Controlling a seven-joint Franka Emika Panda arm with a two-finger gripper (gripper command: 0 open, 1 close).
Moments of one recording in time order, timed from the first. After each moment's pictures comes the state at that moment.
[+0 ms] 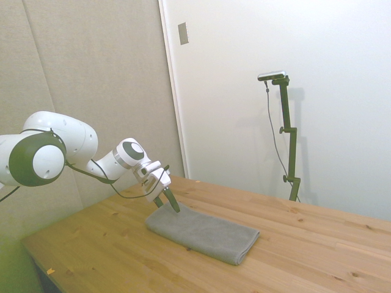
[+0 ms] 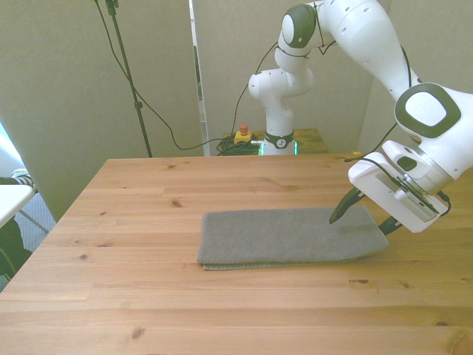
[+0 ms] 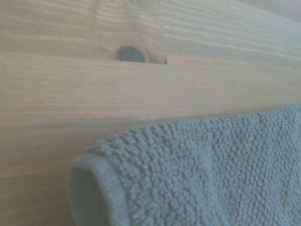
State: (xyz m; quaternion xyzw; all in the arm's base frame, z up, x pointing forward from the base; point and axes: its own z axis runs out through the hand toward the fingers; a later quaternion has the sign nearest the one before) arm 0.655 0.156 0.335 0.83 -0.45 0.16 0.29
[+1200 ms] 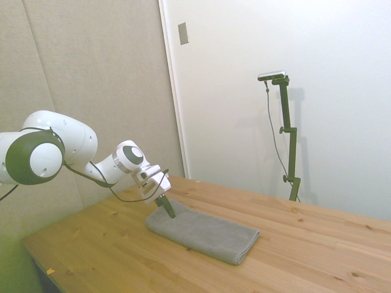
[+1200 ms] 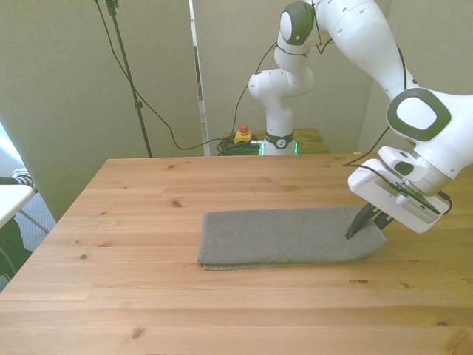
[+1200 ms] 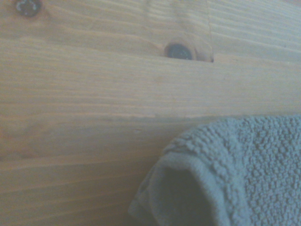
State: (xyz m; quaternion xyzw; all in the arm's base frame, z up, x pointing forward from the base) arm 0.651 0.155 0.331 0.85 -0.44 0.15 0.24
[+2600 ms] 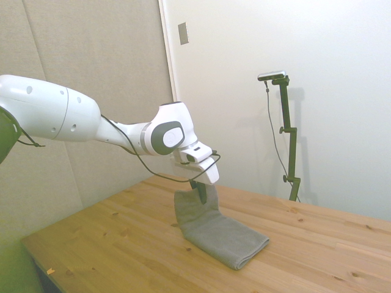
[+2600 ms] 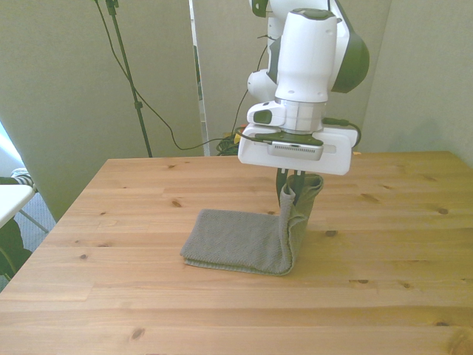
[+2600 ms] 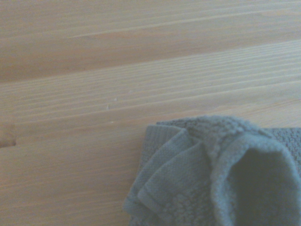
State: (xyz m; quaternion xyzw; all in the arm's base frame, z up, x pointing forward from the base) arm 0.629 -0.083 0.456 0.87 -0.49 0.10 -0.01
